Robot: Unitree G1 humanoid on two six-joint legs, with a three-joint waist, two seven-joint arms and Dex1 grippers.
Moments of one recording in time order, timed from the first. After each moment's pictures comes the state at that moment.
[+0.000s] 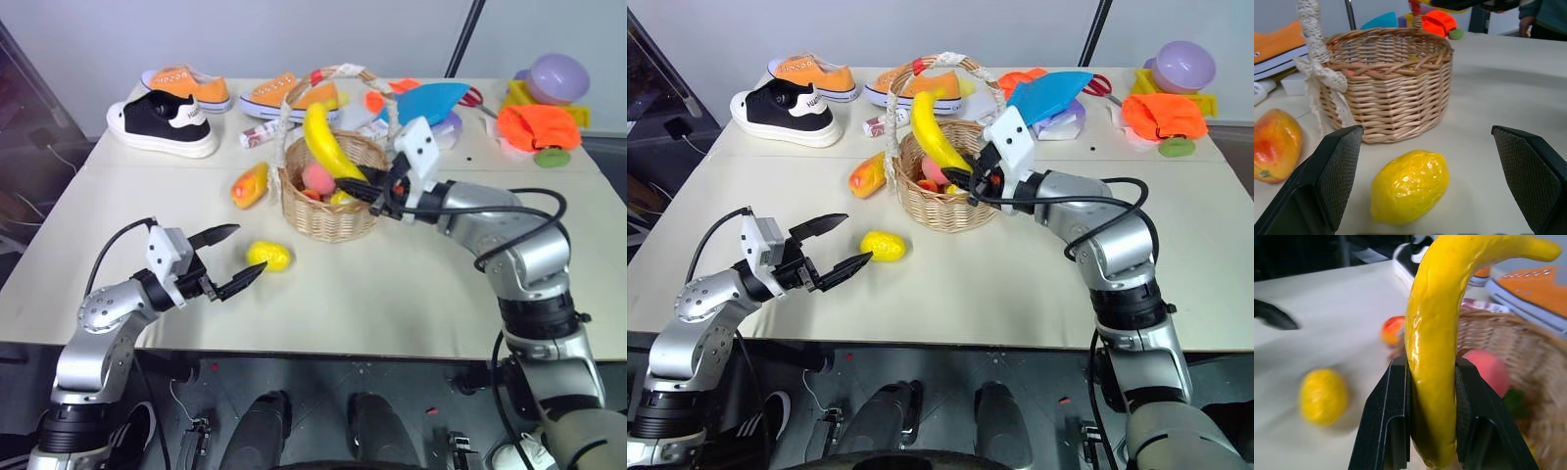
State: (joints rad) left arm -0.09 0.55 0.14 -0.26 -0.49 0.17 -0.87; right arm -0.76 -0.51 0.13 -0.12 0.40 0.75 0.61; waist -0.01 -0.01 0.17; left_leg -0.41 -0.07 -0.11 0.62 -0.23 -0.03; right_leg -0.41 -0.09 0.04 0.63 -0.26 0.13
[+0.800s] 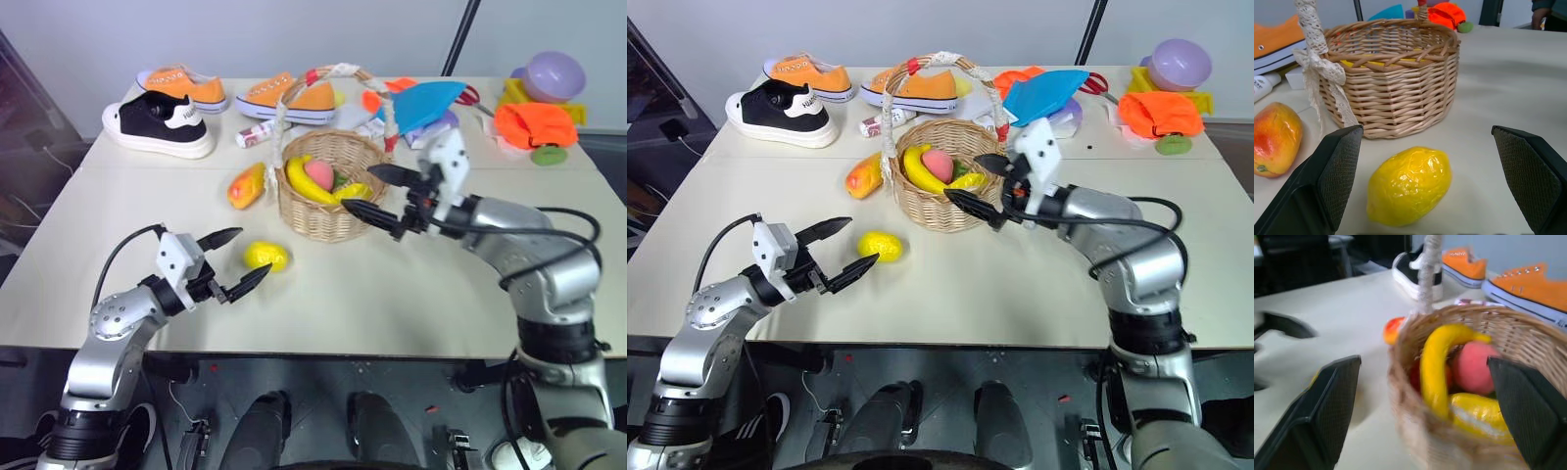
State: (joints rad) left arm -0.09 0.53 0.10 -0.24 -0.41 0.16 -0.78; right arm -0.45 -0.57 -0.13 -0.41 0.57 0.73 0.77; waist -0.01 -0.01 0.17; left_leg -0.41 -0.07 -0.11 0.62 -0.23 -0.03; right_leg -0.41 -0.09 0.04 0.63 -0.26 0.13
